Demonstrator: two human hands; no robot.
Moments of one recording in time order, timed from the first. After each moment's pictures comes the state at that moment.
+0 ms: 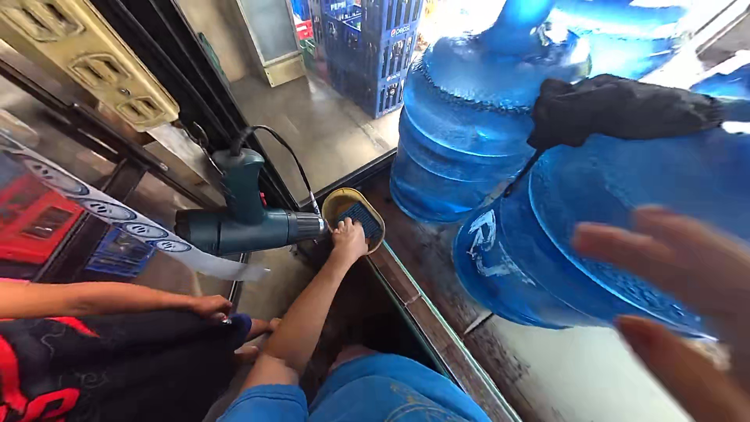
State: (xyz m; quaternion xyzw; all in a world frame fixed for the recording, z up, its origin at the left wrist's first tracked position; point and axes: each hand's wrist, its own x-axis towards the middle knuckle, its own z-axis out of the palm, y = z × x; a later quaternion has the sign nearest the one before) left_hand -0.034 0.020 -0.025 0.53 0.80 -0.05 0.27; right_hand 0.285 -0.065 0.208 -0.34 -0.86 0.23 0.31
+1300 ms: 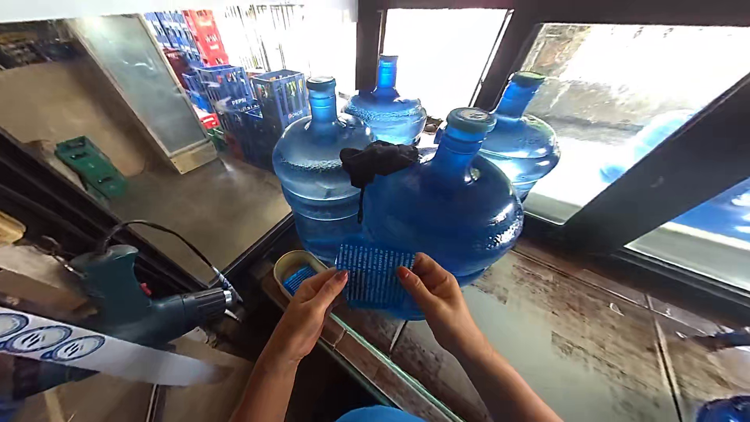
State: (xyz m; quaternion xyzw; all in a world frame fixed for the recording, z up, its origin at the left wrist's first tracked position) left_hand 0.083 -0.070 0.119 0.48 0.34 0.54 0.60; right_hand 0.292 -0.060 0.125 -0.30 -0.59 0.48 0.58
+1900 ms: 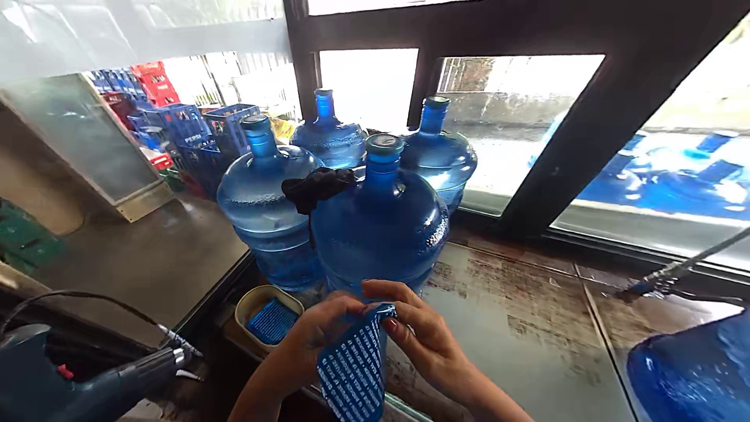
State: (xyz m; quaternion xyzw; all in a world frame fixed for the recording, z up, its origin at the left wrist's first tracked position) left_hand 0.124 -0.048 0.137 0.78 0.11 0.40 0.46; right_hand 0.339 -0.093 0.127 -0.22 -0.72 0.32 0.57
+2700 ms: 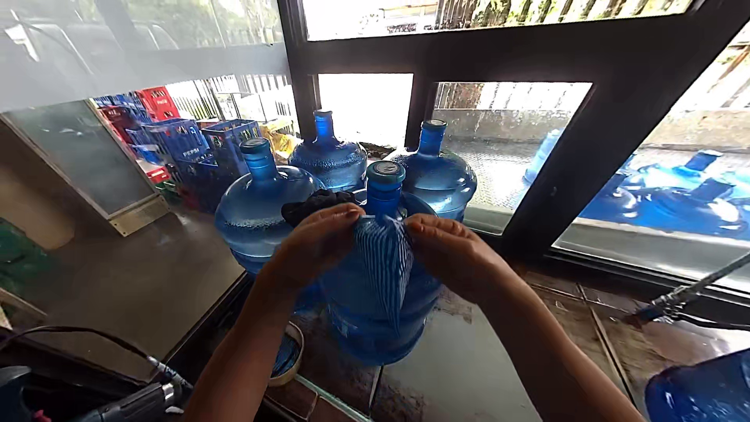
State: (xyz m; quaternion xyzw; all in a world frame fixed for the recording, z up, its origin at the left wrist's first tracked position) left_hand 0.154 0.054 0.242 0.64 0.07 0.39 0.66; right_hand 0.377 -0.016 0.245 -0.28 -0.59 0.54 0.53
